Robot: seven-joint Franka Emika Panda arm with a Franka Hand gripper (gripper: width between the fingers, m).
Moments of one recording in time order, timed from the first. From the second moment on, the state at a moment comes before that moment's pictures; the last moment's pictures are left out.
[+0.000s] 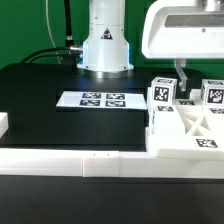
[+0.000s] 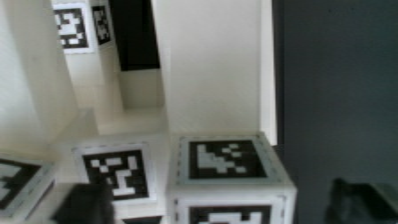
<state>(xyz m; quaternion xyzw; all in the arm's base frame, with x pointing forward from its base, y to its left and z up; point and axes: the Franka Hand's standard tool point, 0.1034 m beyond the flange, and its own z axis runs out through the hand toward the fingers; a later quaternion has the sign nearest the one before) 0.648 0.116 0.117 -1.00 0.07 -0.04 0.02</state>
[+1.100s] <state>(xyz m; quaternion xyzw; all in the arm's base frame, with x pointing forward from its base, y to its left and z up) 0.651 0.123 0.117 -0.90 0.42 -0.05 0.06</state>
